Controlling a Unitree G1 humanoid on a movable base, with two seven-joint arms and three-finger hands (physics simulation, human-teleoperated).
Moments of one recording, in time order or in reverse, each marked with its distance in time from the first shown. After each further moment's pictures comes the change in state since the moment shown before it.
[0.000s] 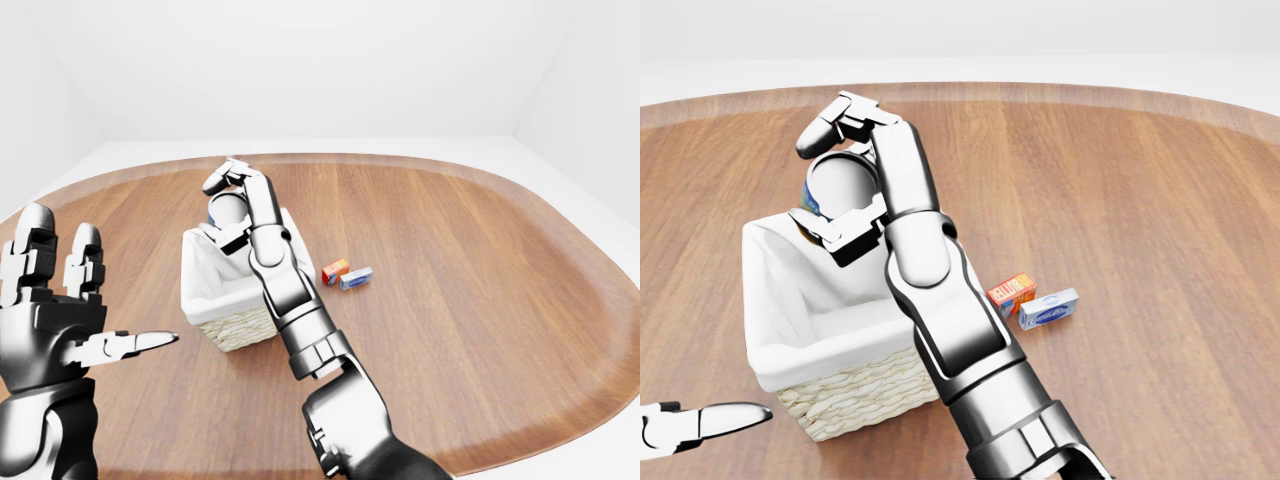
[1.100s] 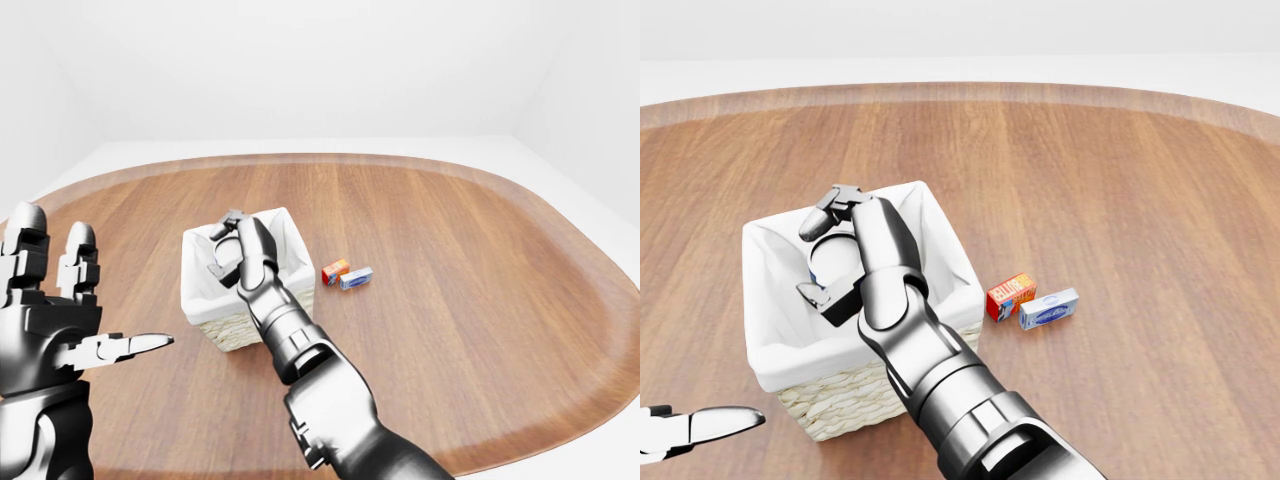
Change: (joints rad) left arm 0.006 -0.004 0.018 -0.019 -0.022 0.000 -0.014; right arm -0.141 0.065 -0.026 0.574 -0.121 -0.081 -0.156
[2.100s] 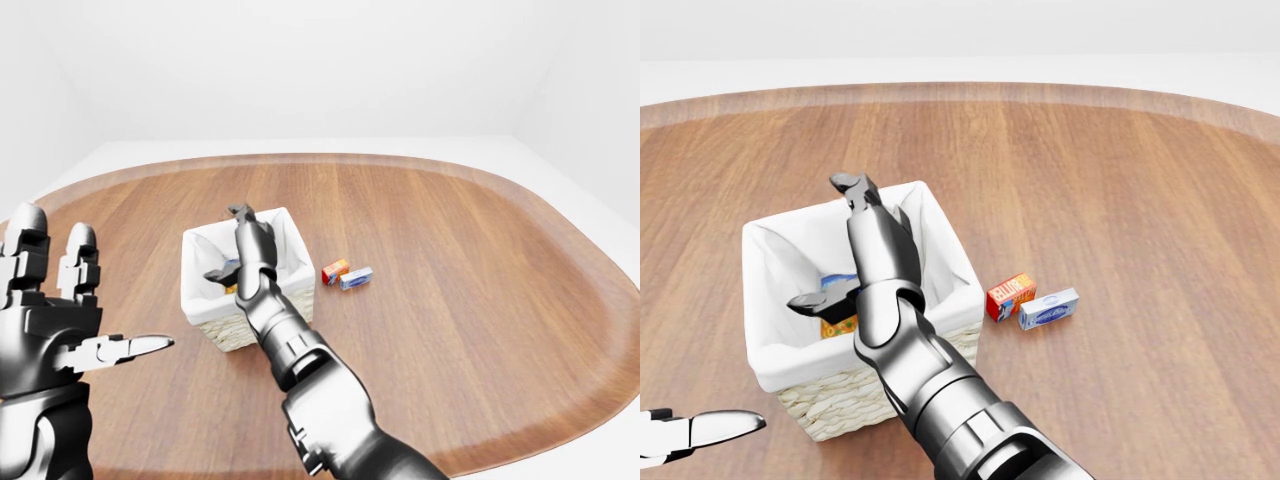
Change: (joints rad) left arm 0.009 -0.005 -0.001 -0.008 -0.001 0.000 -0.007; right arm 0.023 0.016 0.016 0.026 -0.109 -0.027 -0.074
